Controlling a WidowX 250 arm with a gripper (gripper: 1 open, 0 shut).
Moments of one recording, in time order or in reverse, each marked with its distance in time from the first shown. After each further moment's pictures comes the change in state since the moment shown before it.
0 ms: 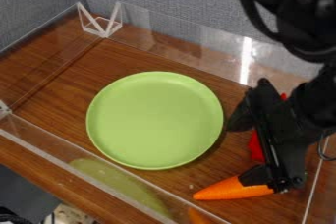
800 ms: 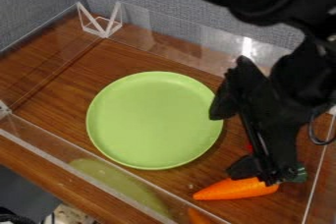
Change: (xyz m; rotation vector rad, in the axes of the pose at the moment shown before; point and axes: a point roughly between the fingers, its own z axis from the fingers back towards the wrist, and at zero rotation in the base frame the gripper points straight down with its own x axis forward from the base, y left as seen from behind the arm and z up) arm -0.032 -0.001 0.031 -0.014 -0.080 0.101
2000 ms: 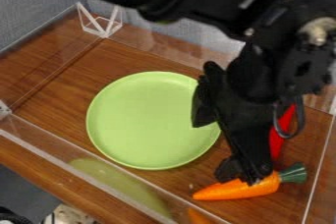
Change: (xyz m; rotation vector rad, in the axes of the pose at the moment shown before) arm -0.009 0.005 -0.011 -0.088 -0.133 0.093
